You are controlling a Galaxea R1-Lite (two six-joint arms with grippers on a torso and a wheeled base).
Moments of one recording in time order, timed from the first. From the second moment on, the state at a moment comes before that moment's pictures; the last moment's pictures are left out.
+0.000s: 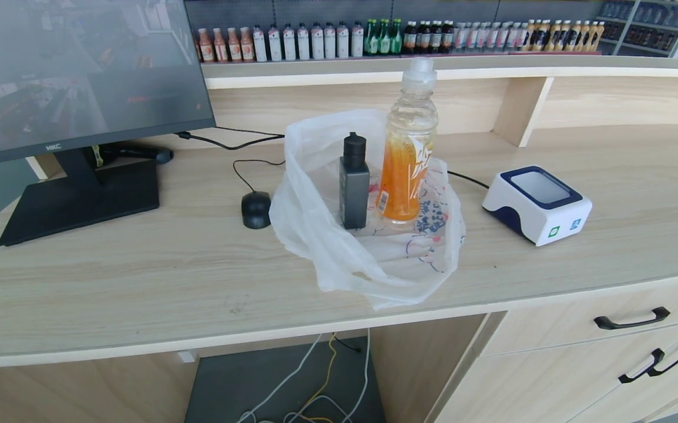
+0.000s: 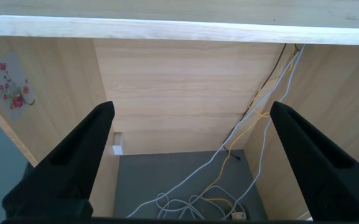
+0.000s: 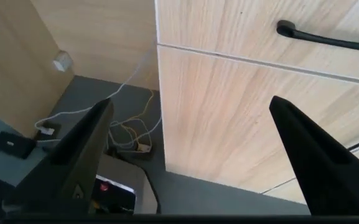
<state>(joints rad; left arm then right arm) 0.00 0.00 0.00 0.00 0.00 0.00 0.46 0.21 -0.02 0.00 -0.14 -0.06</state>
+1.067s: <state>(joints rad) 0.00 0.00 0.00 0.00 0.00 0.01 0.08 0.08 -0.01 -0.04 -0.31 0.02</state>
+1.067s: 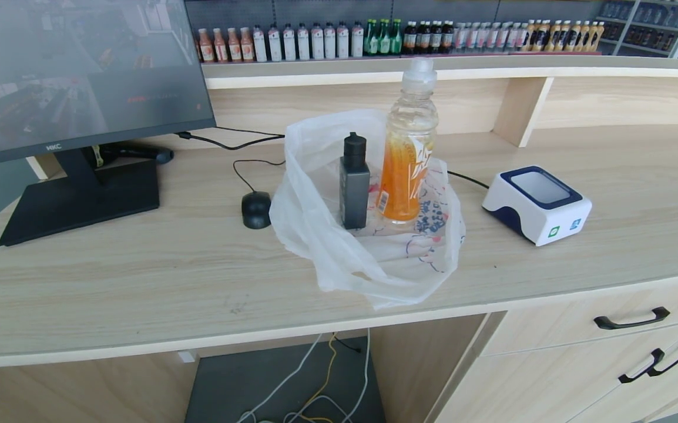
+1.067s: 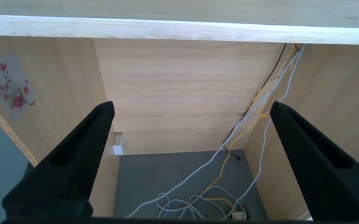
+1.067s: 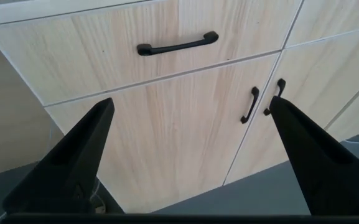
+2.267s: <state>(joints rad) 0.00 0.00 0.00 0.00 0.00 0.00 0.01 0.00 0.00 0.00 -0.04 -0.01</state>
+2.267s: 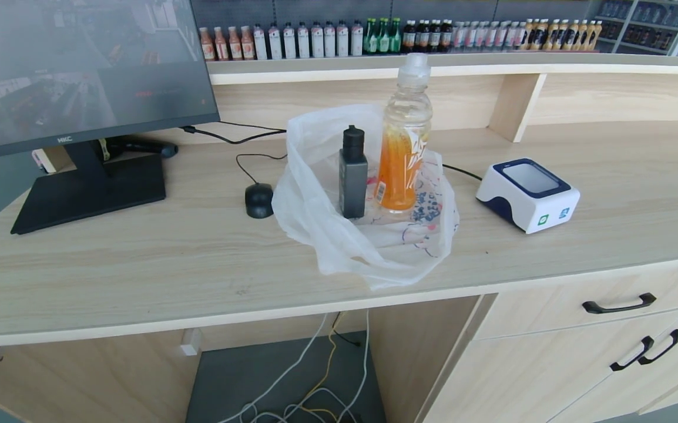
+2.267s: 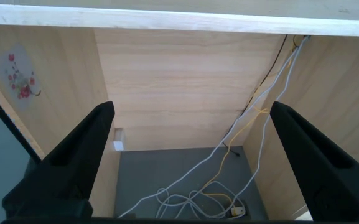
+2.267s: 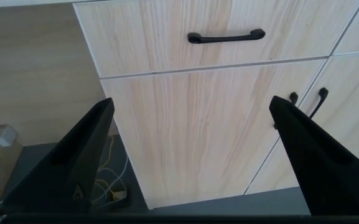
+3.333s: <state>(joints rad) 0.00 0.00 0.00 0.00 0.00 0.00 0.01 0.00 0.00 0.00 -0.03 -0.01</state>
